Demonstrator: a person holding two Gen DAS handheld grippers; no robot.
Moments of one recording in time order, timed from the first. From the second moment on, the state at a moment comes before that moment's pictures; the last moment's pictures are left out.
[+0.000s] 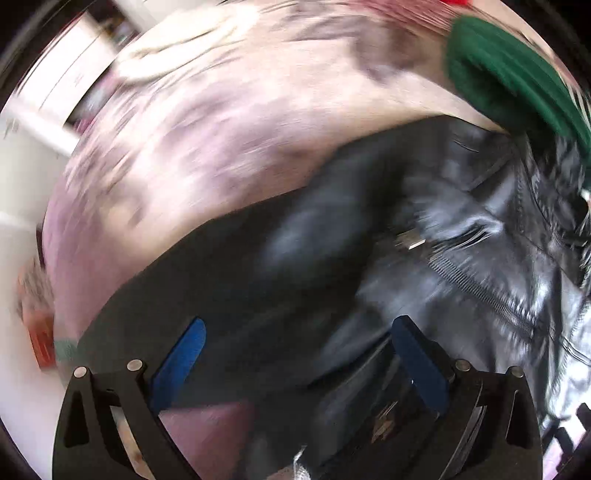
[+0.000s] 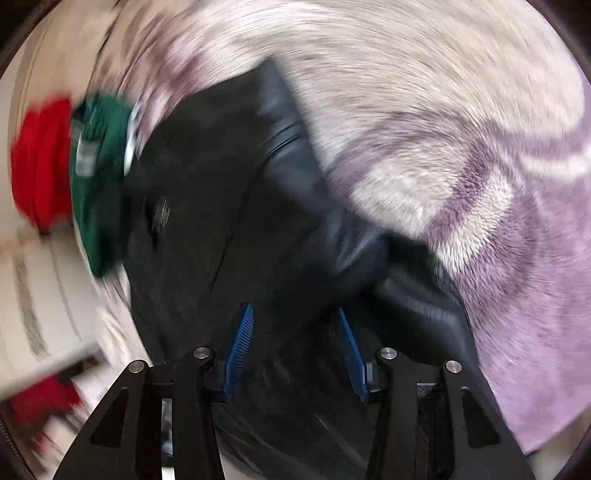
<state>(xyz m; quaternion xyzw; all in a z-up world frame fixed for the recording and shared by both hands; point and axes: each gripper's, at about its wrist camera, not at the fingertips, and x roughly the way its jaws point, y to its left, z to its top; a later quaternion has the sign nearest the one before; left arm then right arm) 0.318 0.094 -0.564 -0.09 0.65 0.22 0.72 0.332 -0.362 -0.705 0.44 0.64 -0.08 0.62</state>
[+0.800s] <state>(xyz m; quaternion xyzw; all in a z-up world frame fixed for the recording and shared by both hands) 0.031 0.348 -0.627 -0.63 0.34 0.43 0.55 0.444 -0.151 -0.693 0.22 0.70 -0.03 0.68</state>
